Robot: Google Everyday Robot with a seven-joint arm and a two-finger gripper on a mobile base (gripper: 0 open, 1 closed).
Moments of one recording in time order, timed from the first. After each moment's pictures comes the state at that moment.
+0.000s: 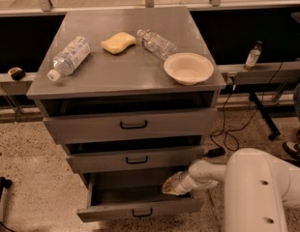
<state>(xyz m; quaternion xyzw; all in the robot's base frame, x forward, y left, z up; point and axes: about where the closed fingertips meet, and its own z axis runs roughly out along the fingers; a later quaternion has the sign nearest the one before) 0.571 -0.090 0.223 -0.70 0.64 0.15 0.26</state>
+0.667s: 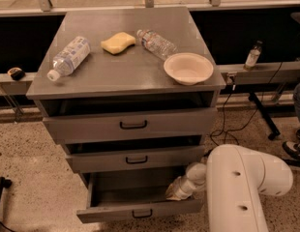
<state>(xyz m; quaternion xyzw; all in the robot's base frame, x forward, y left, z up) 0.548 -0.107 0.175 -0.70 0.67 0.15 0.19</state>
